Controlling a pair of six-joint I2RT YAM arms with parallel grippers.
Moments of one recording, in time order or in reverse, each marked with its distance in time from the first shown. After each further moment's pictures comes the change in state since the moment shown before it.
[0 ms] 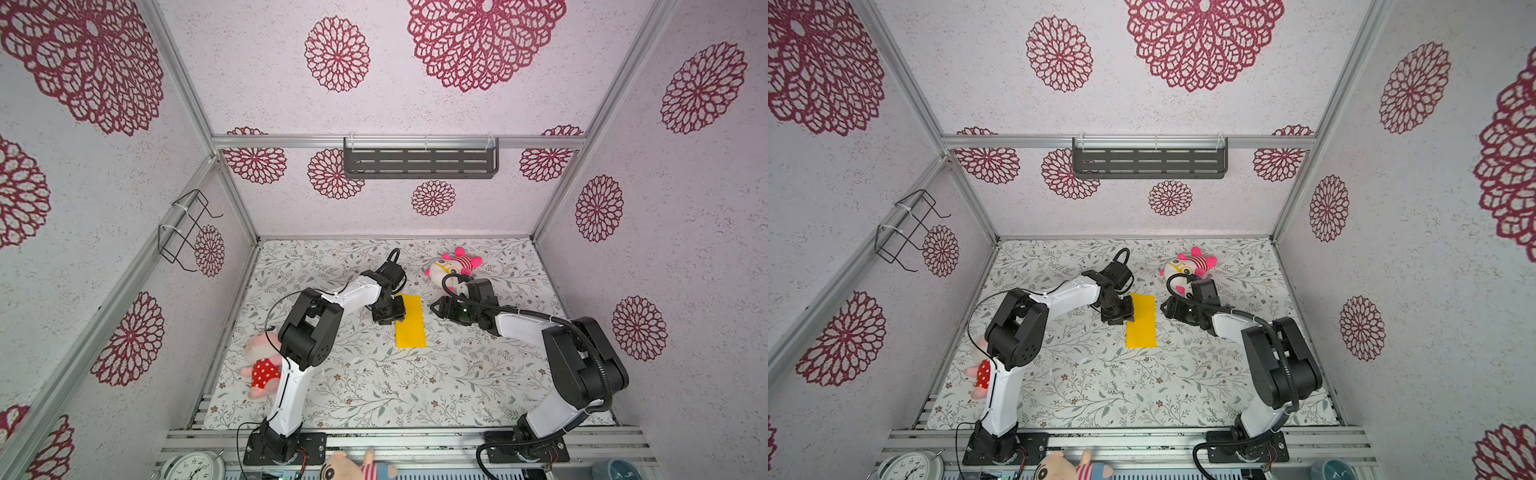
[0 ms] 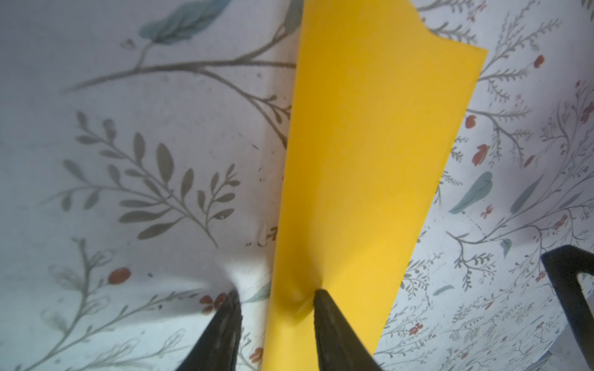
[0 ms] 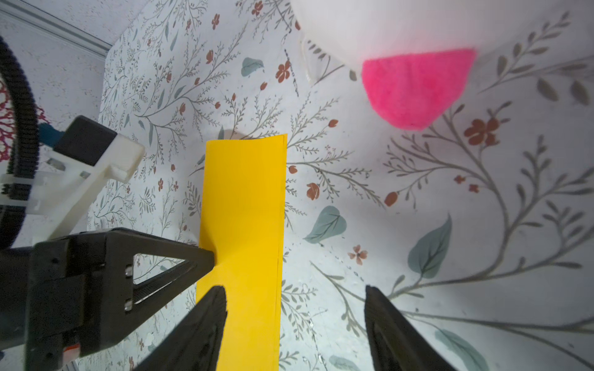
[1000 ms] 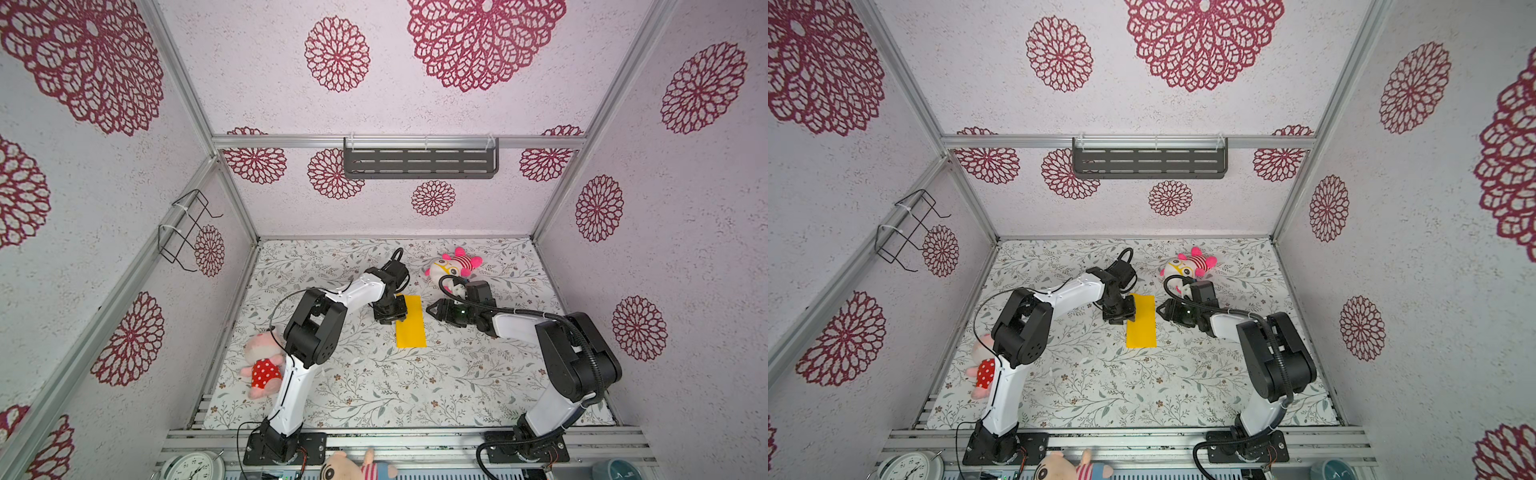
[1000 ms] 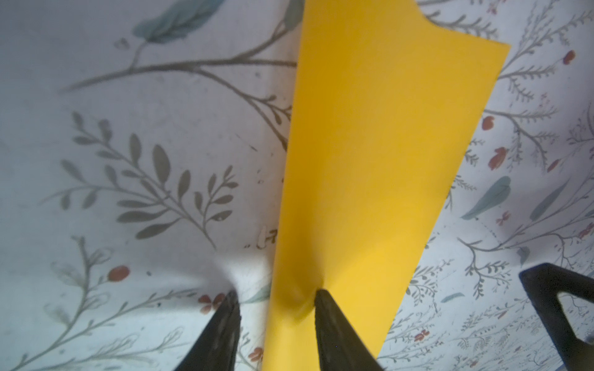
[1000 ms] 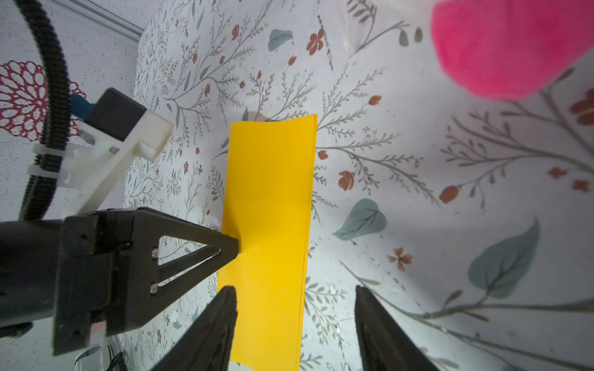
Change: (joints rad) left arm -0.011 0.058 0.081 -0.085 -0.023 -0.003; right arm 0.000 0.051 -0.019 0.085 -0.116 0.026
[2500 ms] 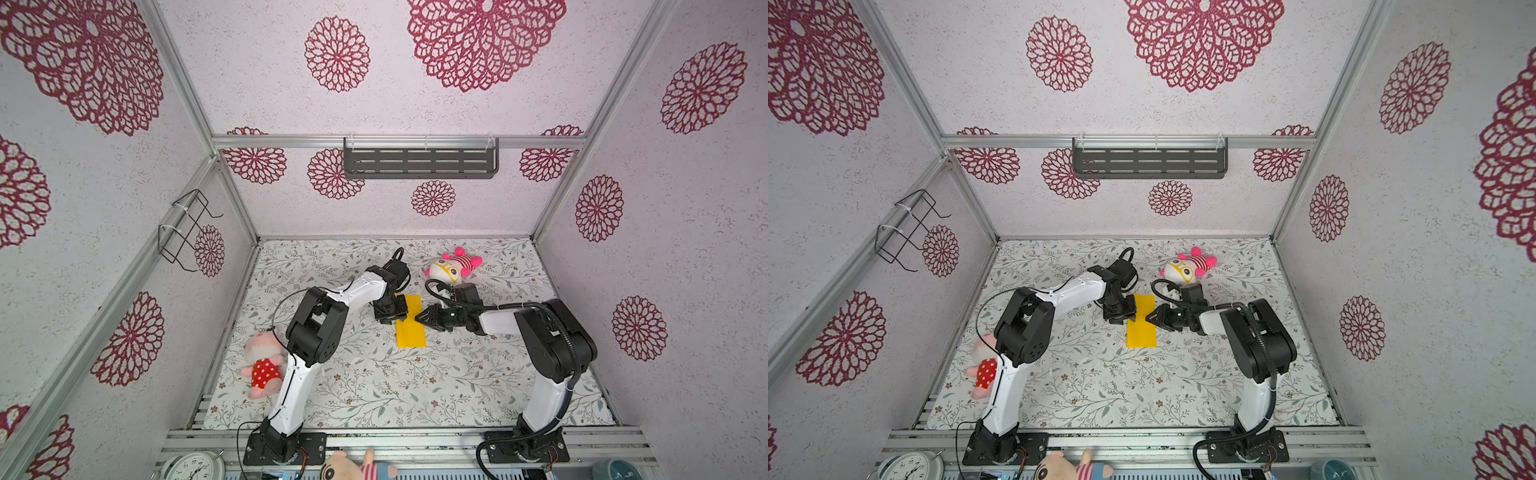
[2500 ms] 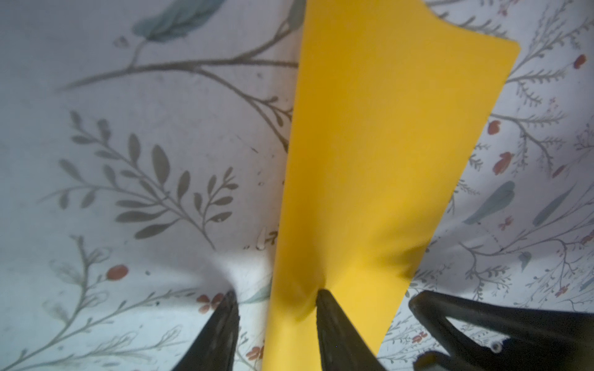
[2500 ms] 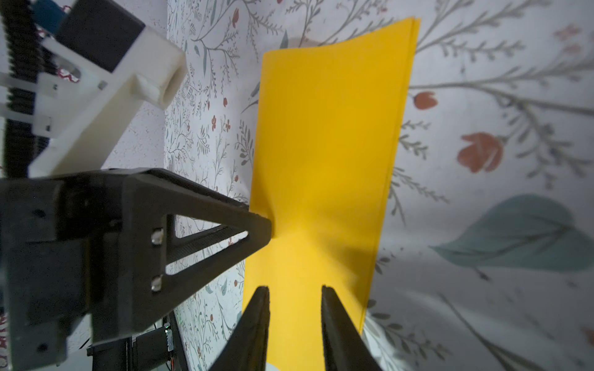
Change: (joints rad) left arm 0.000 0.024 0.040 -0.038 0.002 -0.016; right arm 0.053 0.161 0.058 0.079 -0.204 0.036
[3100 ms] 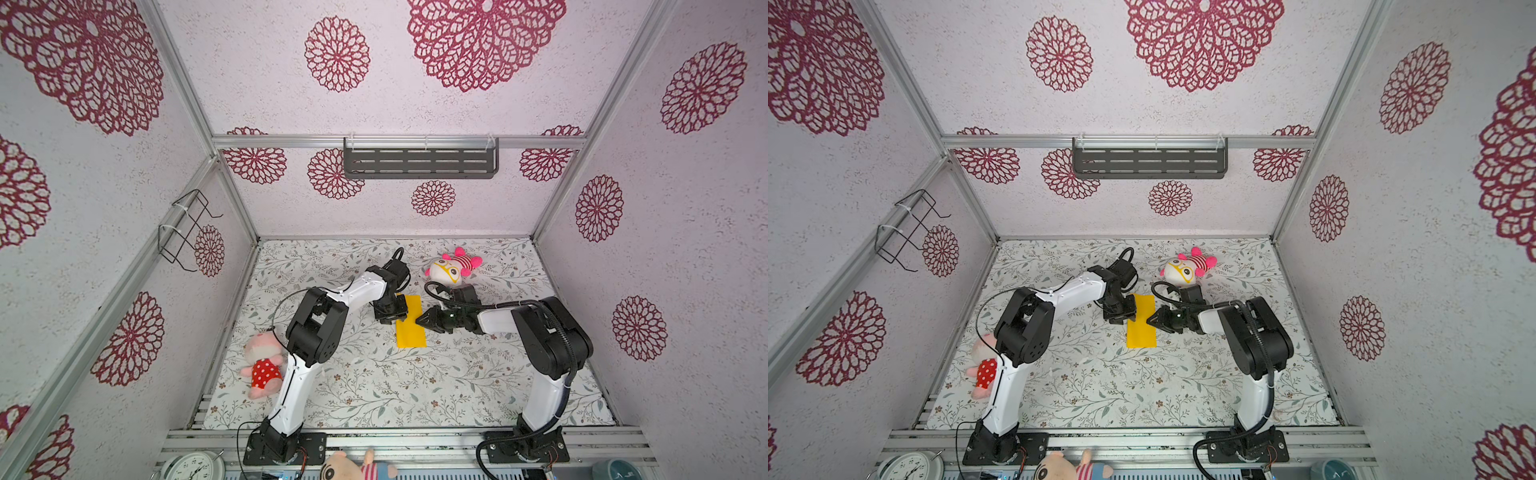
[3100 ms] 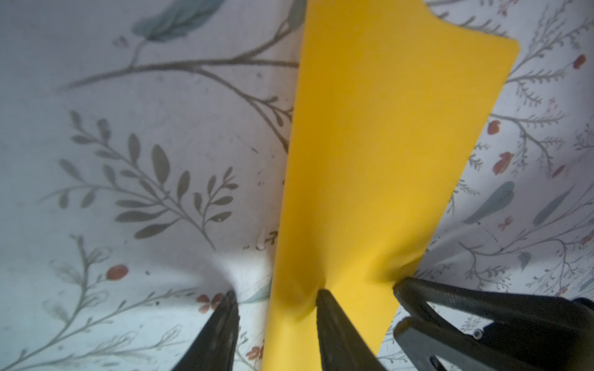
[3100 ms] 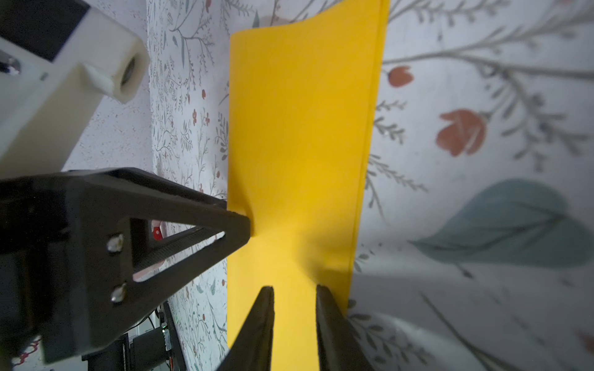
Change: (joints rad) left arm 0.000 -0.002 0.007 -0.006 -0.001 0.005; right arm 0.000 0.027 0.018 -0.058 0.007 -0.004
